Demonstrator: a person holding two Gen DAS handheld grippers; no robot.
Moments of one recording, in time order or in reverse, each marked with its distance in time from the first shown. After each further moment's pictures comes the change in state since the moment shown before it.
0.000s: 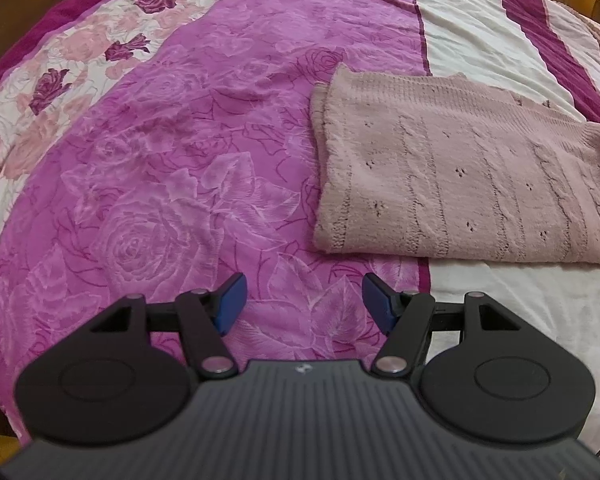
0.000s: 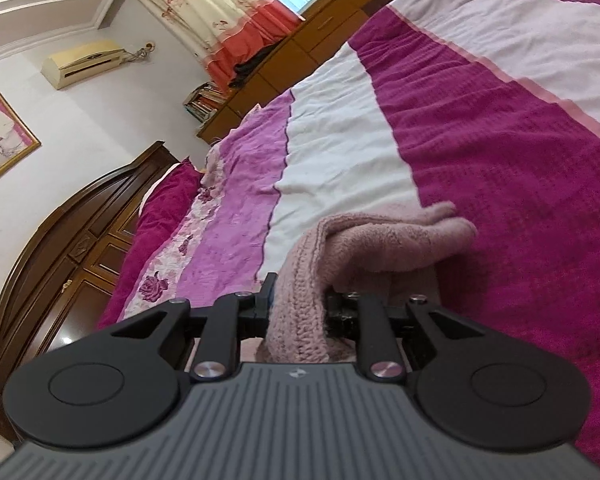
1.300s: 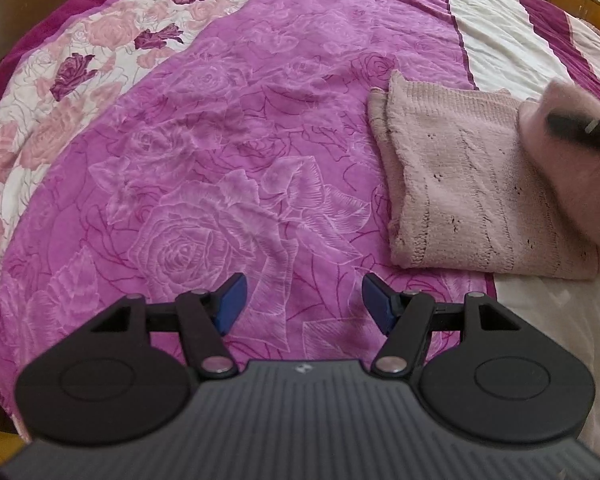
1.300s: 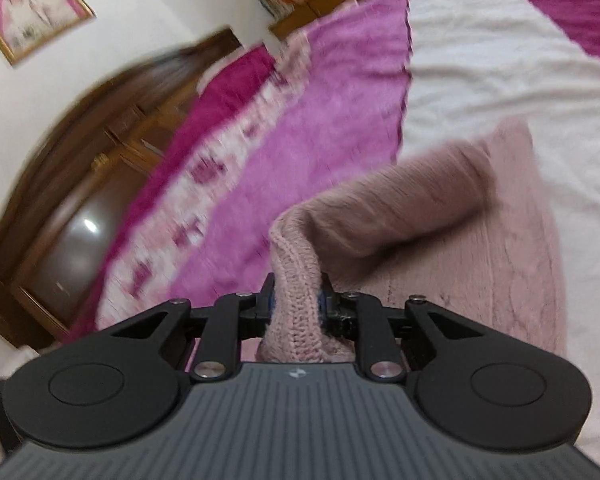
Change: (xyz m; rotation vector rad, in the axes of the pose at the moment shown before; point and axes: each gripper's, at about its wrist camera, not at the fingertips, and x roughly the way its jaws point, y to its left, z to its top) left arm 0.013 0.046 0.004 -0.046 -0.009 0.015; right arm 0.130 0.149 -0.107 -0.222 0.302 0.094
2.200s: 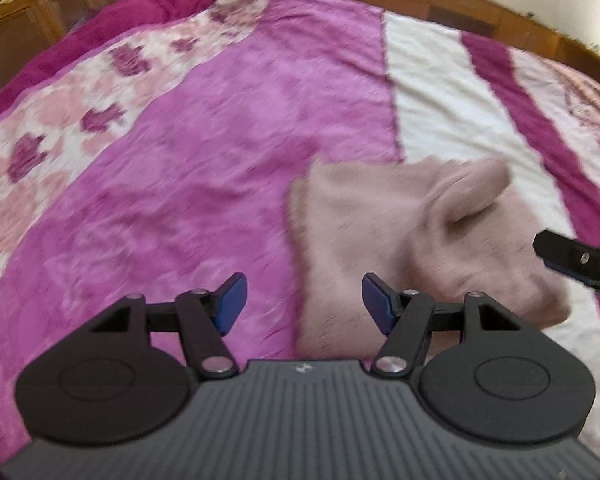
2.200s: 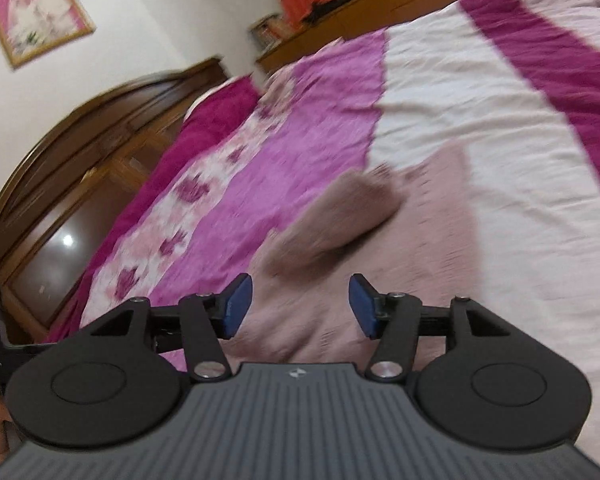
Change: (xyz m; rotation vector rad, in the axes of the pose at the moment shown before) left arm -0.031 -0.044 0.043 0.077 -0.167 -0.152; right arm -0.085 0.000 -0.036 -0.025 -0.161 -0.080
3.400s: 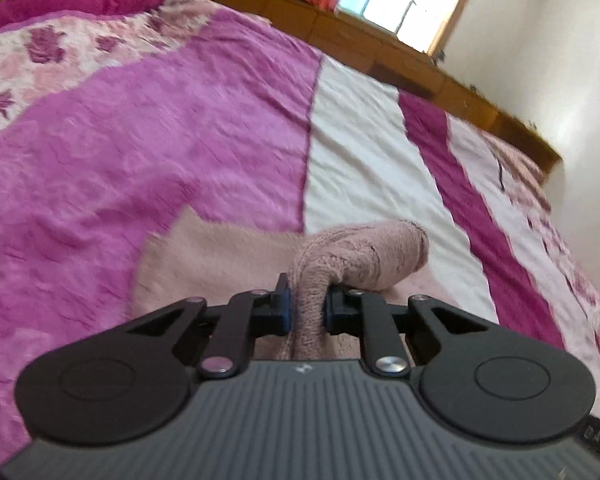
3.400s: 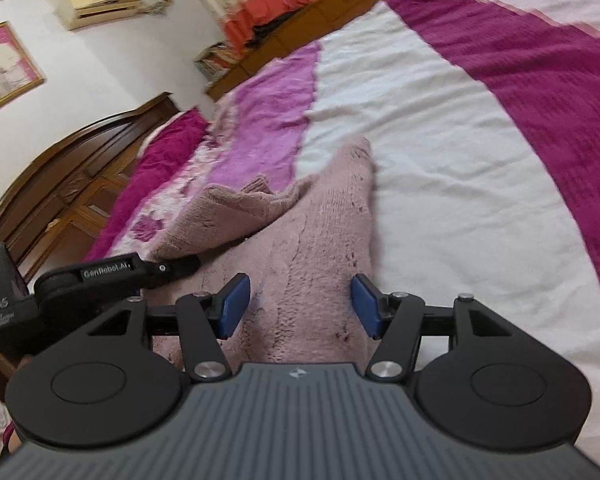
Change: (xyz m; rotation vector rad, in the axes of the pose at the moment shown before) left arm 0.074 -0.020 0.030 -0.172 -0.140 -0.281; right arm 0.009 -0.061 -0.014 0.124 -0.058 -0.053
